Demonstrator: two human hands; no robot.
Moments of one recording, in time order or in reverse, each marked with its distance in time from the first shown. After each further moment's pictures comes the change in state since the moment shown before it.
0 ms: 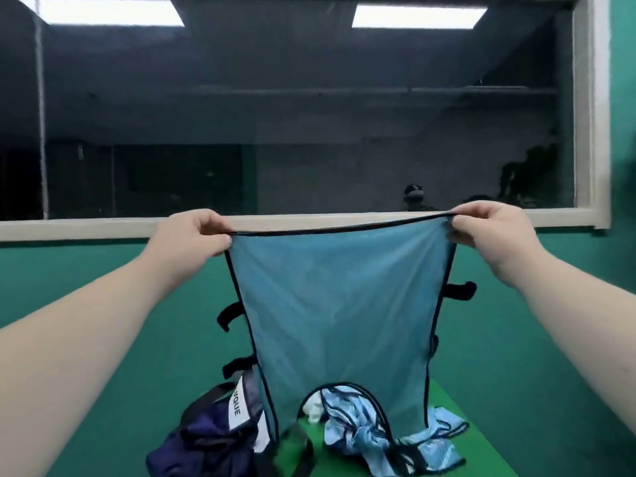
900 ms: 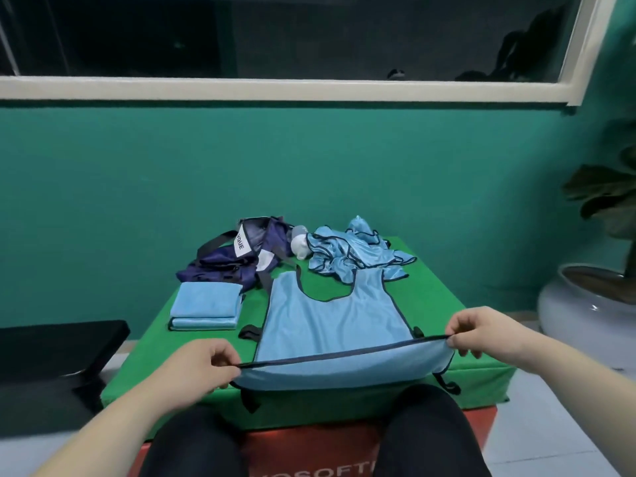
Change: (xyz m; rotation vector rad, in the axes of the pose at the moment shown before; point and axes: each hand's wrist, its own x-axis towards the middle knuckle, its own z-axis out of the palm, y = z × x) left_hand -0.390 -0.116 0.002 0.249 -0.748 -0.442; right_hand -0.357 0.118 -0.149 -0.639 -0.727 0.575
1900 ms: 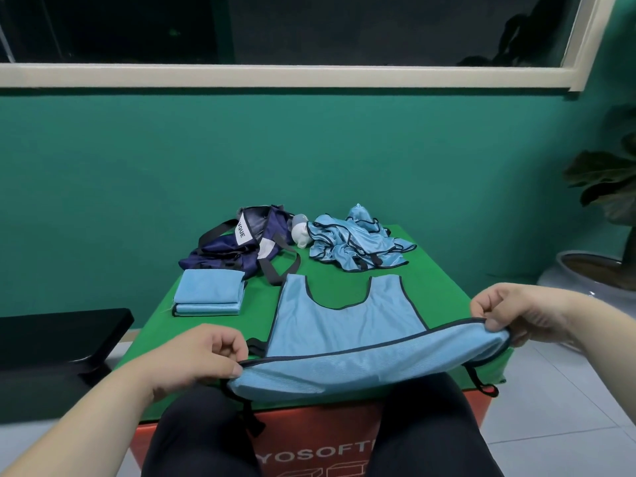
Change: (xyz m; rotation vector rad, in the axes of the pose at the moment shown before) left_hand -0.032 0.026 -0.019 -0.373 -0.337 0.085; right_hand -0.022 -0.005 -0.044 0.444 -0.498 0.094
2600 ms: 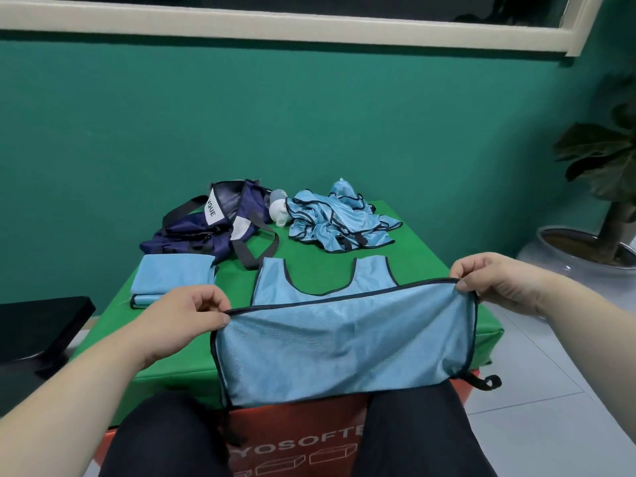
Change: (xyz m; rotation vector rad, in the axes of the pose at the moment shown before) left_hand 0.079 -0.016 -0.015 0.086 0.265 0.048; right_hand 0.052 0.012 -0.024 0.032 0.306 -0.125
